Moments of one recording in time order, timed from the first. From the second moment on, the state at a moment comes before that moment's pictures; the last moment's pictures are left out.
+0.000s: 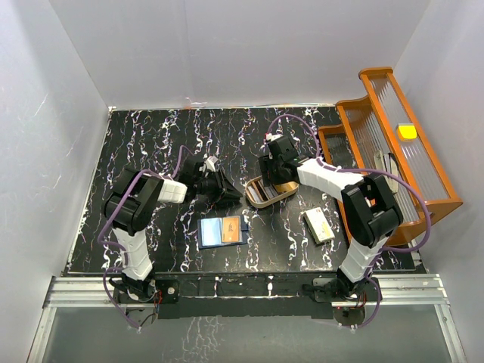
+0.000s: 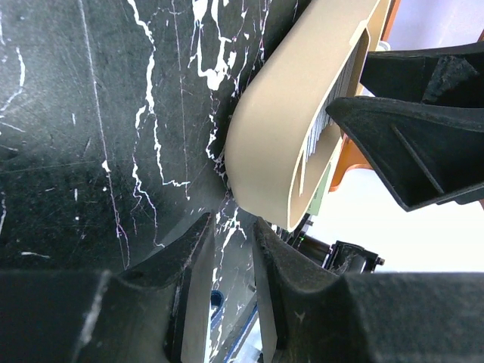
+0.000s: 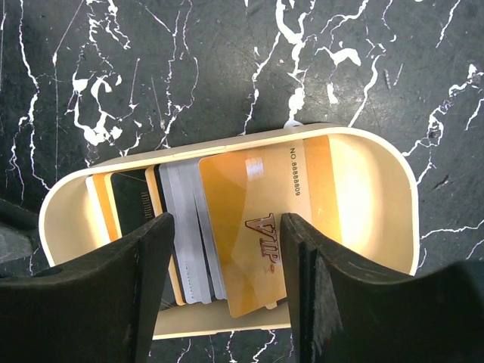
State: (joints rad) left arm -0.42 1.91 0.83 0.37 0.72 -0.98; right arm 0.51 1.76 1.16 -0.34 0.07 0.24
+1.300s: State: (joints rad) left arm -0.42 1.76 0.86 0.04 0.58 -0.85; right arm 0.52 1.59 1.16 -0.46 0.26 0.25
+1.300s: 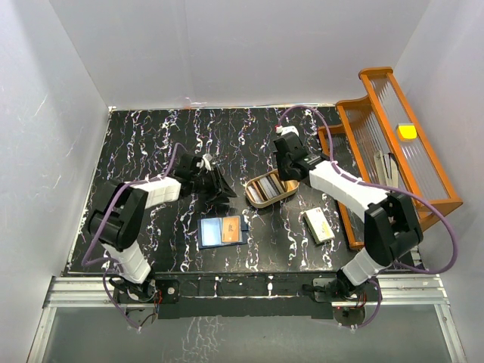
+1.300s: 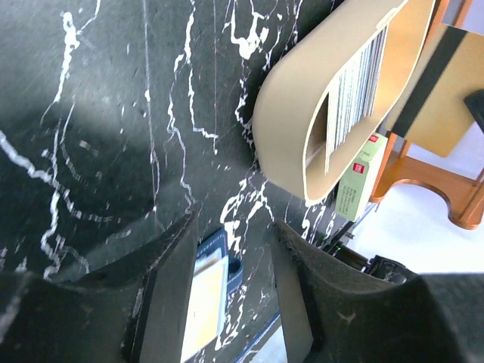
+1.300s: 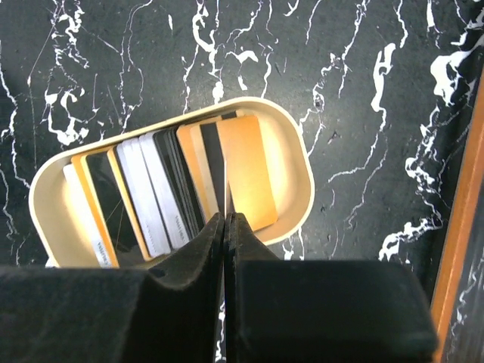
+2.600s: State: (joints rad) left arm -0.33 1.23 0.54 -0.39 0.38 -0.76; right arm 0.88 1.38 0.90 -0.12 -0.09 0.82
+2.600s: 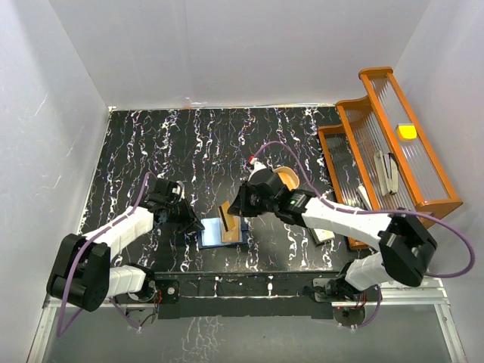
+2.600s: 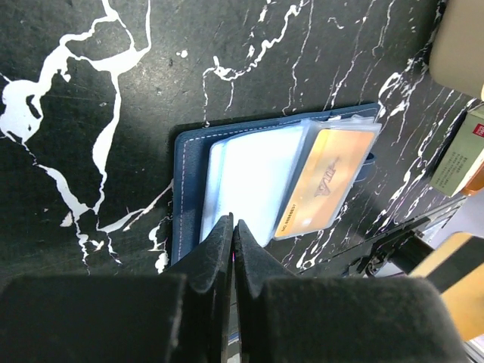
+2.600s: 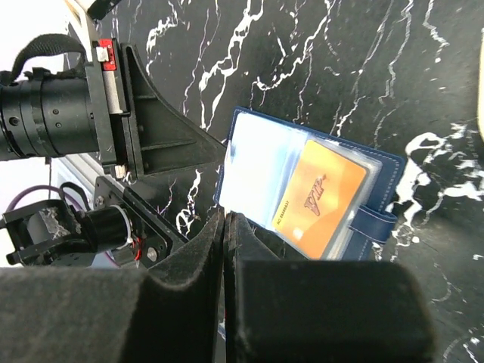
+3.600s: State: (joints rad) left arm -0.33 1.28 0.49 -0.31 0.39 -0.77; right arm 0.94 1.60 0.89 -0.12 0.00 0.84
